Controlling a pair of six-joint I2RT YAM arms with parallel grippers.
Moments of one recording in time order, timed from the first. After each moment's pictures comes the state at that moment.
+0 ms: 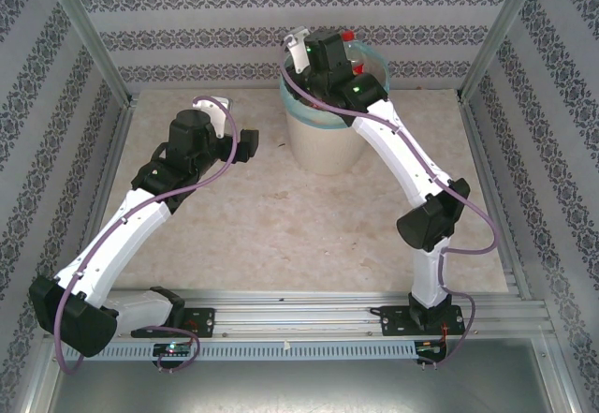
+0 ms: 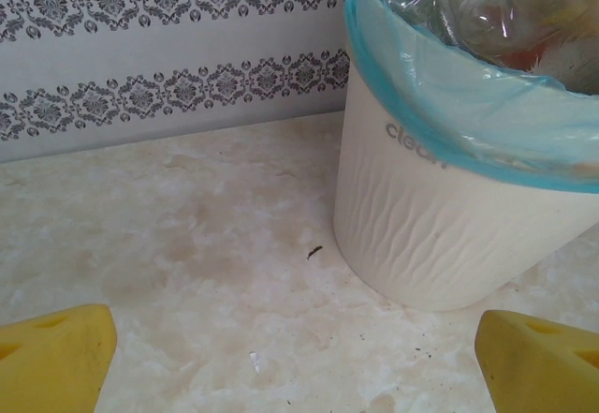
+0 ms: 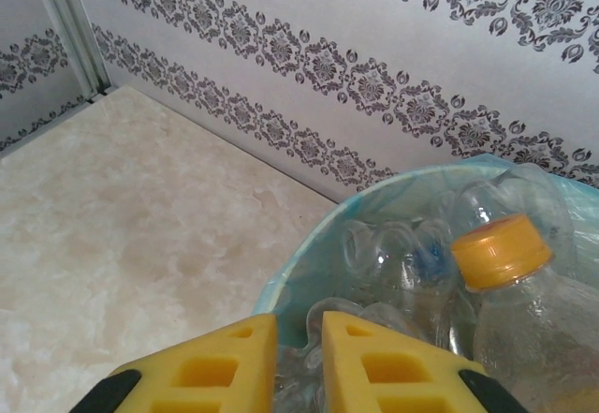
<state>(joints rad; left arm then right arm) -0.41 1.20 1.19 -0.41 -0.12 -0.12 0.57 1.99 2.25 -0.72 0.06 -0.05</state>
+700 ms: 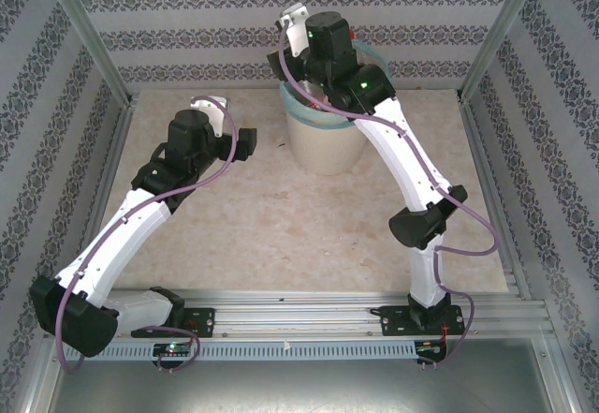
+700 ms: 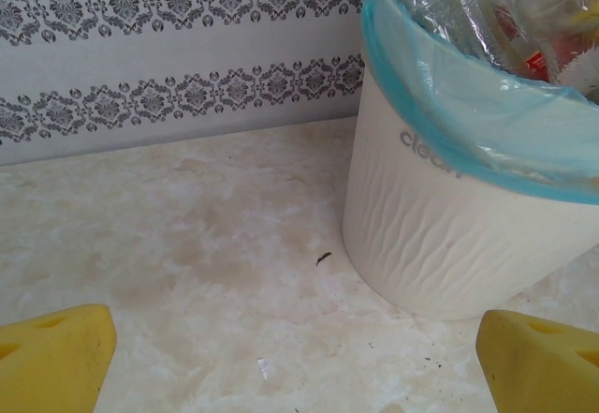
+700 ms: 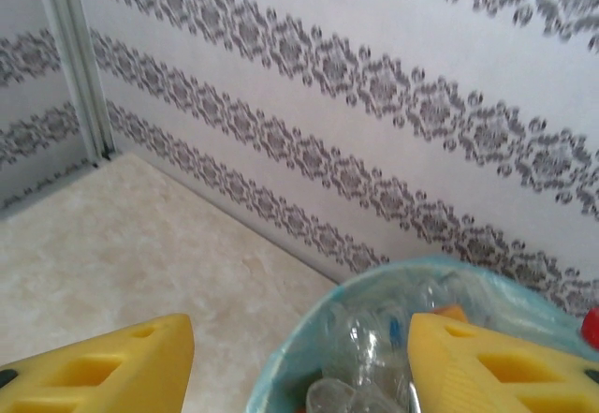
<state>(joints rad) -0.39 1.20 1.18 -0.38 -0.13 -0.12 0.63 2.04 2.55 -0.80 0.13 -0.12</state>
